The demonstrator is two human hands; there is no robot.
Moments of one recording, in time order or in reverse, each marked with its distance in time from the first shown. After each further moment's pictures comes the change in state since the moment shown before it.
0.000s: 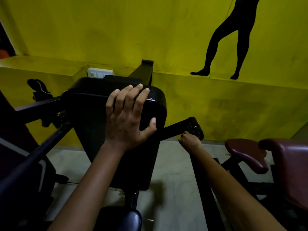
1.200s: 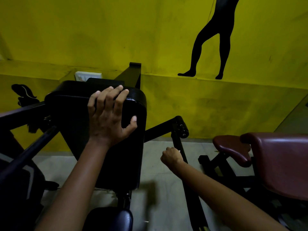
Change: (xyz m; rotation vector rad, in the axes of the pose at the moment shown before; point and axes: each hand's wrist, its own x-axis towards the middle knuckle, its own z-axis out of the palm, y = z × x) left_hand 0.002 -0.002 0.004 0.033 0.034 0.018; right_hand -0.061 -0.053 -0.005 -0.223 -0.100 -0.099
